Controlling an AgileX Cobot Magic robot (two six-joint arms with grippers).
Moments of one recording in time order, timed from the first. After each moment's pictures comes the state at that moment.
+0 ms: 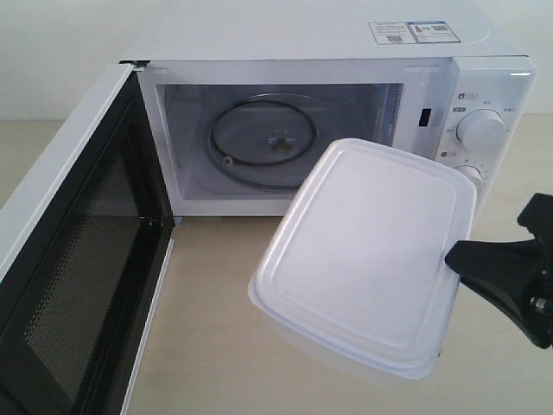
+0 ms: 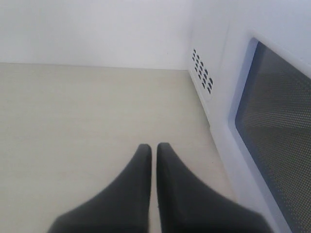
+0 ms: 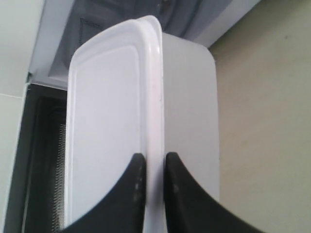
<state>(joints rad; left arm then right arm) -0.05 0.00 0.00 -0.01 0.30 -0.08 0.64 0.69 -0.24 0.71 0.00 0.43</state>
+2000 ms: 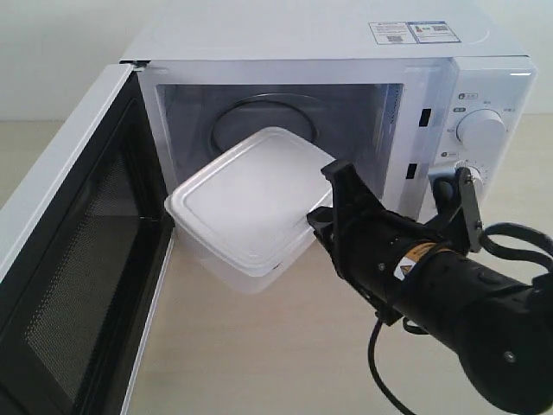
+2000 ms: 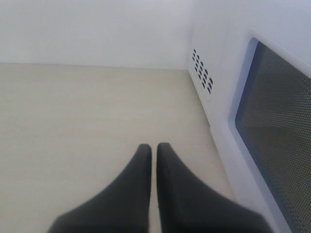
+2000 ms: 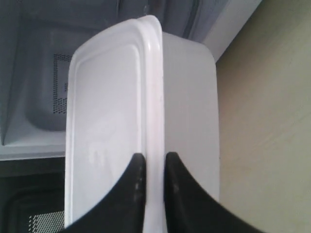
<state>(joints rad) -0.05 0.00 0.00 -0.01 0.30 -0.08 0.84 1.61 -0.49 0.49 -0.70 1.11</state>
